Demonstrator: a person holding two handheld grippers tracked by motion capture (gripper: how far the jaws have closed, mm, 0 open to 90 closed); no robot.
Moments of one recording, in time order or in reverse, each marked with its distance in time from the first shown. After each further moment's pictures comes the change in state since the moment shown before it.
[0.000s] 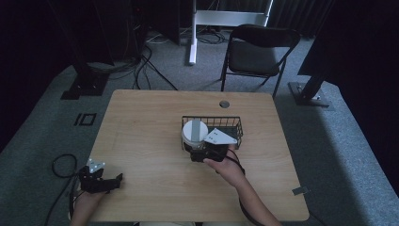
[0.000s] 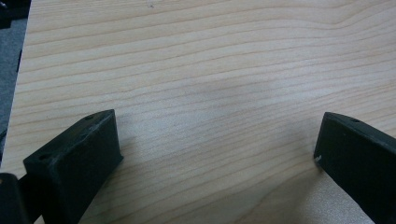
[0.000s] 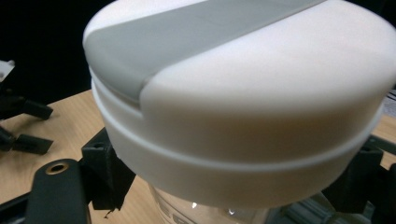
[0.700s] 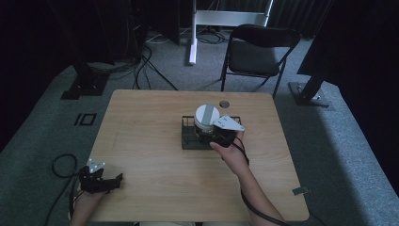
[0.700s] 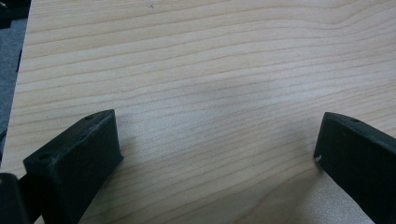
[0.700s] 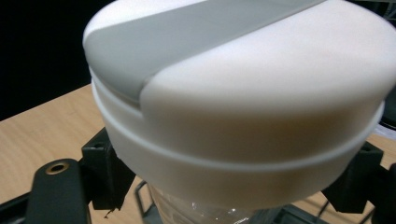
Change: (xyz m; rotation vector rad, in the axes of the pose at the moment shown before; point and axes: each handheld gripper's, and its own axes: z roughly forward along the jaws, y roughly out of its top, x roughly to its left) left arm 0.000 0.000 0.000 0.000 0.000 0.000; right arm -0.040 0.019 0.005 -0.011 -0.195 0.043
